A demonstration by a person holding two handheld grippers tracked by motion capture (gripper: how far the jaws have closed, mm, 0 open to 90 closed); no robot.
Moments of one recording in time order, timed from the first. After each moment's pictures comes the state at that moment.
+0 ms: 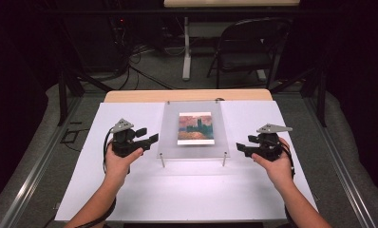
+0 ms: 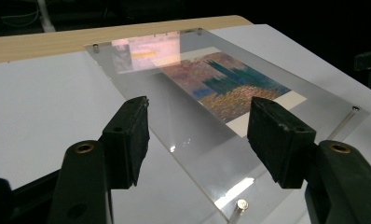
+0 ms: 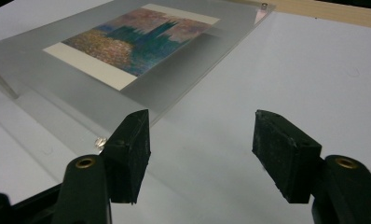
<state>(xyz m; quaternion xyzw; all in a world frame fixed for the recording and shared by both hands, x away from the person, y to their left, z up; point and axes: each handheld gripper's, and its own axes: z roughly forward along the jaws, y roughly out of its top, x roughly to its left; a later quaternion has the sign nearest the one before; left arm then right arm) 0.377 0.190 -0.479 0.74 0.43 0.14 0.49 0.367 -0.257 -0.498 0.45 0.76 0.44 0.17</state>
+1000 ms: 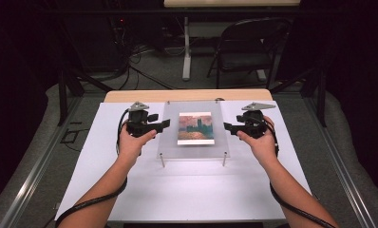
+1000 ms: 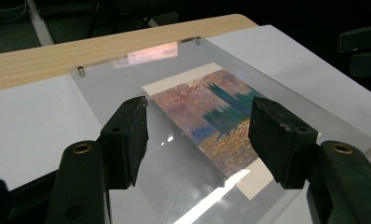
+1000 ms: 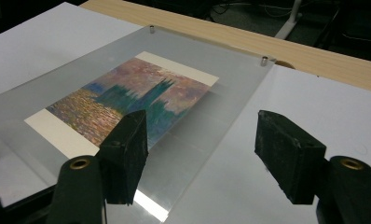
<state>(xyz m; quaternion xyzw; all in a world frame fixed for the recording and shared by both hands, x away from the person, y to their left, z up) 0.432 0.157 -0.463 0.76 0.43 0.13 0.48 0.424 -0.218 -0.471 0.44 0.76 0.44 0.19</state>
